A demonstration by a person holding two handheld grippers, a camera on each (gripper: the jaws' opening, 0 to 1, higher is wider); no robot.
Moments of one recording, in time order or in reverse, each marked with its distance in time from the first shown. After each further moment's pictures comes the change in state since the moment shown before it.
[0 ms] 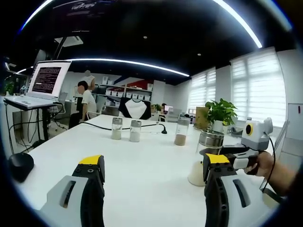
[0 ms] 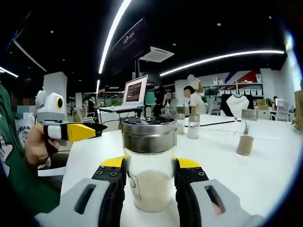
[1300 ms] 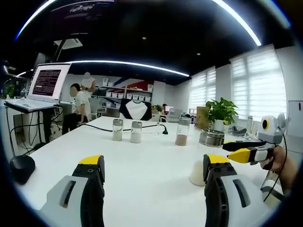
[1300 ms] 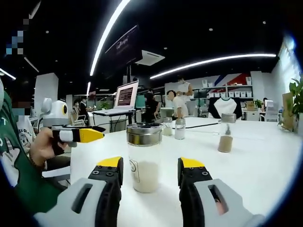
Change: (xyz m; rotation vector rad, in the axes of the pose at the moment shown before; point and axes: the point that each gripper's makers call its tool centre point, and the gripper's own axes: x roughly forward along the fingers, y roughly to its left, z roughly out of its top) left arm 0.000 -0.001 0.000 0.021 -0.008 0.008; right arm -0.064 -0.010 0.009 0.012 -0.028 -0.130
